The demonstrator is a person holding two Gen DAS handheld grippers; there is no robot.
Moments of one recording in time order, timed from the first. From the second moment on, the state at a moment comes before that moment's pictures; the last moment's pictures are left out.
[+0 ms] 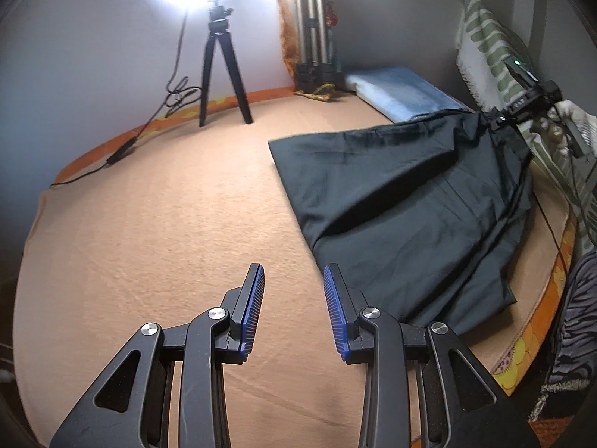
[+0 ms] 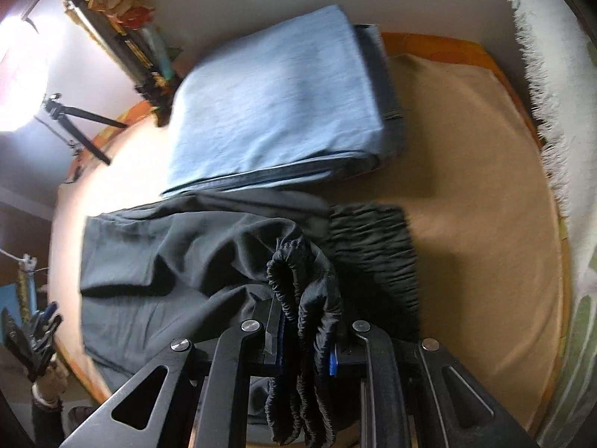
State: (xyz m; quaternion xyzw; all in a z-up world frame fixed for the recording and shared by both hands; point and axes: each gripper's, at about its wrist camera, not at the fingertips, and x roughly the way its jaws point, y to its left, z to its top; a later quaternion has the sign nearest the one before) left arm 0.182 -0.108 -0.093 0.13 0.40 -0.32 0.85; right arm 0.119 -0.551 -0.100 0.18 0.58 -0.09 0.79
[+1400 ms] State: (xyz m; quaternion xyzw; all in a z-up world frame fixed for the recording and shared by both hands) left arm 0.129 -0.134 -0.131 0.24 0.37 -0.40 0.81; right arm 0.175 -0.364 -0.035 0.04 0.47 0.10 0.88
